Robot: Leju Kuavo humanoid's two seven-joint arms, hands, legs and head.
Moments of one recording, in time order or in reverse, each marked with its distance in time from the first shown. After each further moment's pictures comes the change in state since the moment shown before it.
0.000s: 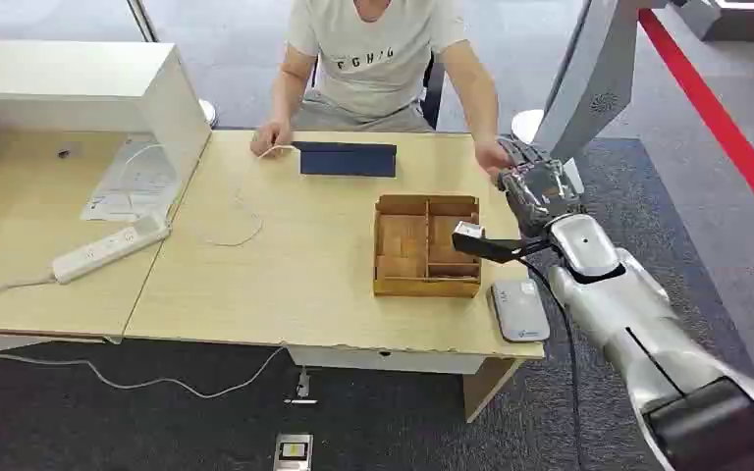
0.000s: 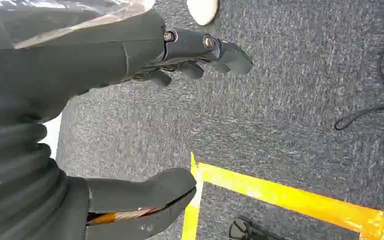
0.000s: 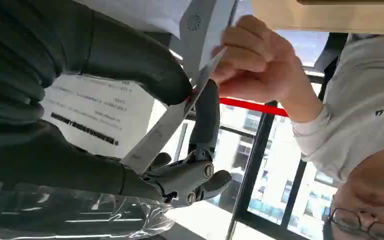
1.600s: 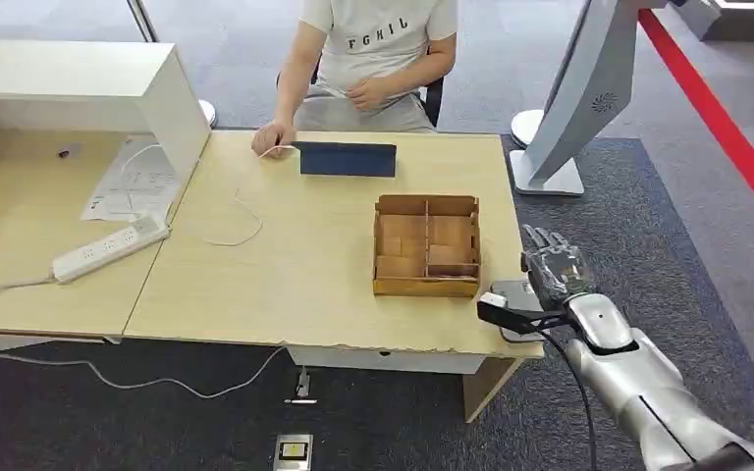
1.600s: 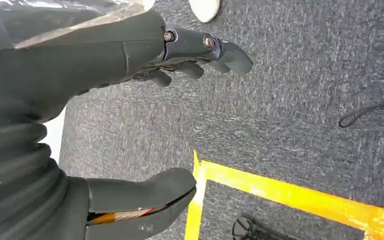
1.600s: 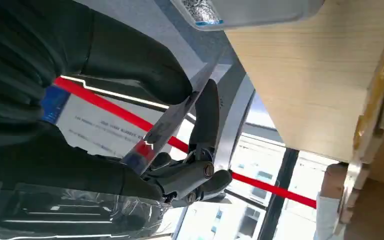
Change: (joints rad) left arm 0.000 0.000 0.005 0.002 -0.002 -0.005 0.014; right arm 0.243 -0.093 -0.058 -0.007 -0.018 0.020 0.005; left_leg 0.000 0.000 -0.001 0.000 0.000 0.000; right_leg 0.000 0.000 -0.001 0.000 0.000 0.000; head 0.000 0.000
